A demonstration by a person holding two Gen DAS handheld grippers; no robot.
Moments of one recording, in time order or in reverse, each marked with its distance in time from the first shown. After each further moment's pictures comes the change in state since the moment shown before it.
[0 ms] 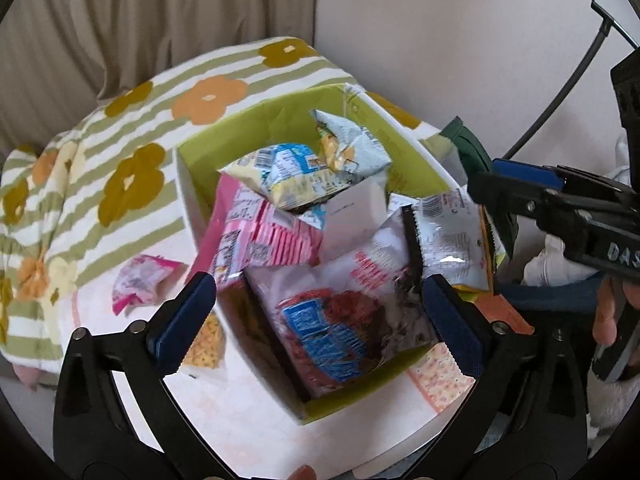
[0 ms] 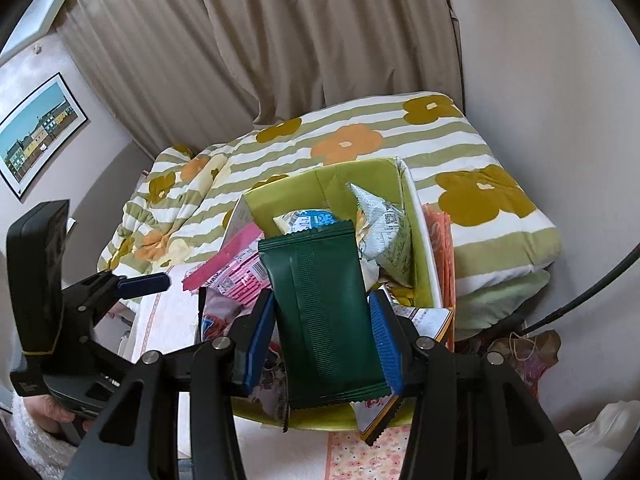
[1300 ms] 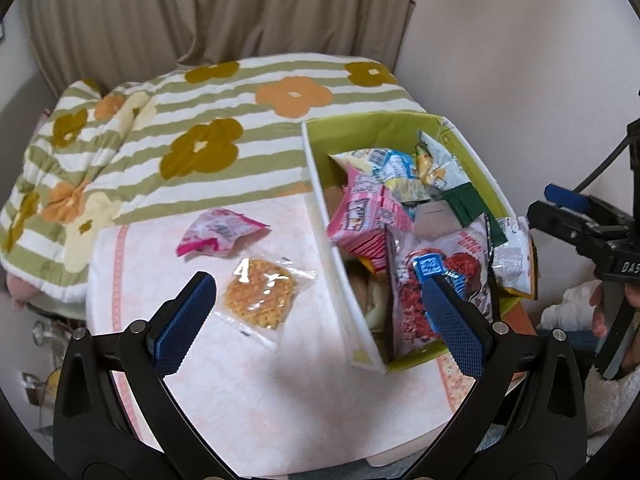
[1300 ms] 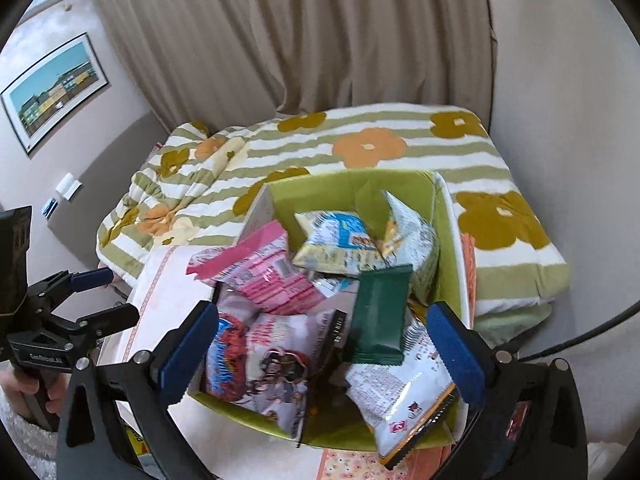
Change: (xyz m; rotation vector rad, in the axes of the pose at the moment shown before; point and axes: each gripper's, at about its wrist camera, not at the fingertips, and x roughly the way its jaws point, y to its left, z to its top) left arm -0.052 0.080 -0.056 -0.267 -0.092 0.132; right arm 0.018 0.033 0.006 -0.156 0.005 0.014
